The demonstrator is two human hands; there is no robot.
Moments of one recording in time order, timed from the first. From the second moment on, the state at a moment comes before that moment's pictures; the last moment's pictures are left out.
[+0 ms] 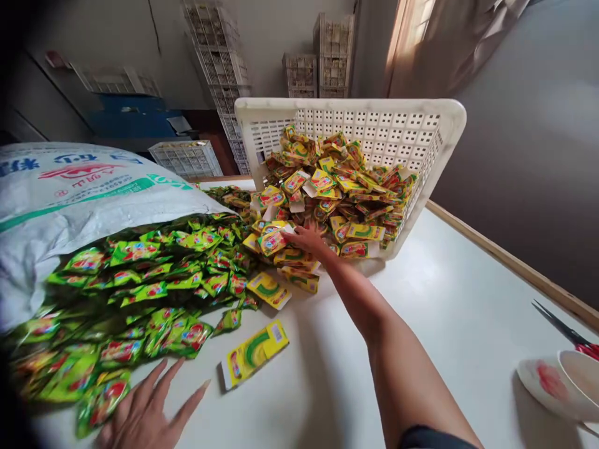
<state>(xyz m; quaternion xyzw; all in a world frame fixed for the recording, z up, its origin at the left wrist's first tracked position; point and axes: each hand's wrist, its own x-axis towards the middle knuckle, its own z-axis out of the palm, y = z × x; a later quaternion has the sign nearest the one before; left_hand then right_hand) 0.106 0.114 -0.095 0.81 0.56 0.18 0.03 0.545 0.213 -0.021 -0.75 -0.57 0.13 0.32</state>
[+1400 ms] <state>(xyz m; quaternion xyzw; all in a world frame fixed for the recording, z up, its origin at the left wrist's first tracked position) 0.060 0.099 -0.030 0.41 0.49 0.45 0.62 0.255 0.129 -0.033 -0.75 -0.62 0.13 0.21</state>
